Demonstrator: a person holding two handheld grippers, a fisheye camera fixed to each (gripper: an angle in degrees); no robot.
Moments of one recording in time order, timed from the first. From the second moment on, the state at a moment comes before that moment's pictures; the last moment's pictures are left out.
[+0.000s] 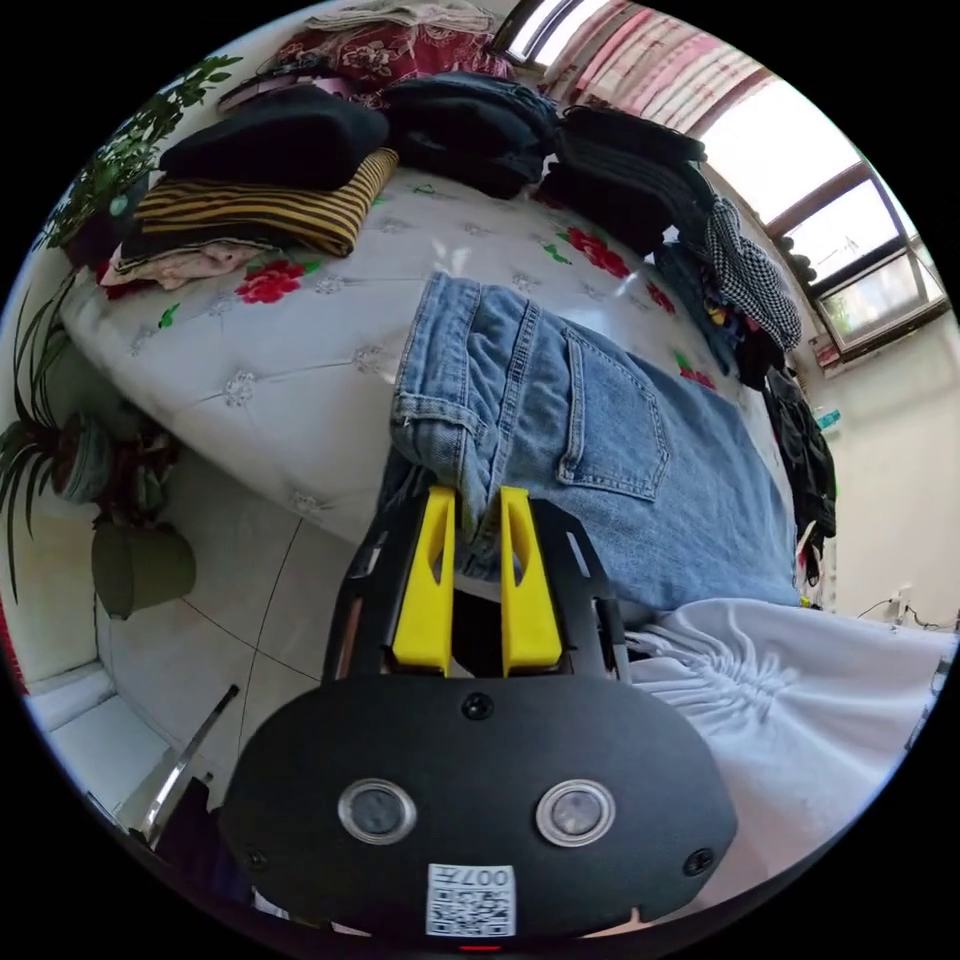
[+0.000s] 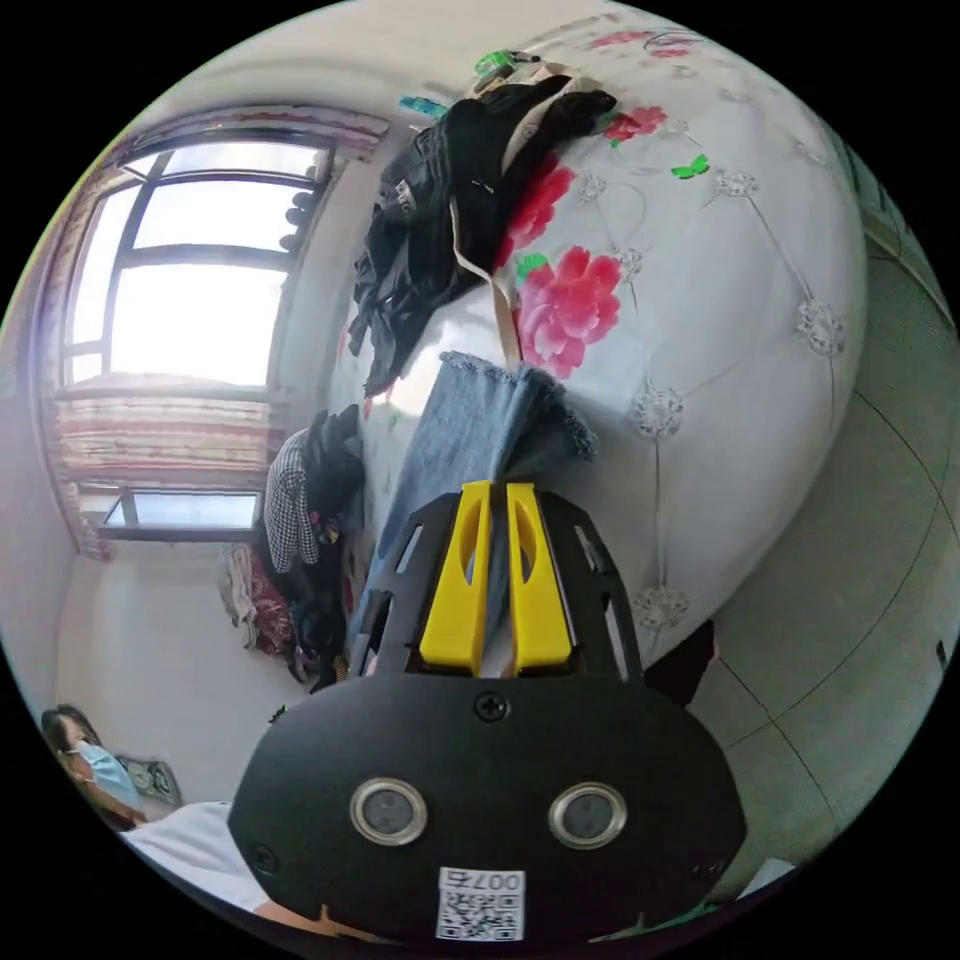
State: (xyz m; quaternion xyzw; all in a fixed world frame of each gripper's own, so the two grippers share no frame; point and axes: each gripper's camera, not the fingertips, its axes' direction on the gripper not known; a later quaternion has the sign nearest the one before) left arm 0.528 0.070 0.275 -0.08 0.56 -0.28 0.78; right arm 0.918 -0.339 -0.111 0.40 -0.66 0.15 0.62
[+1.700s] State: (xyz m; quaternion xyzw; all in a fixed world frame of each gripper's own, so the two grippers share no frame) left arm 0.504 0.045 0.324 -0.13 0.56 -0.35 0.74; right arm 0.969 -0.370 0.009 0.41 -0.74 0.19 0.50
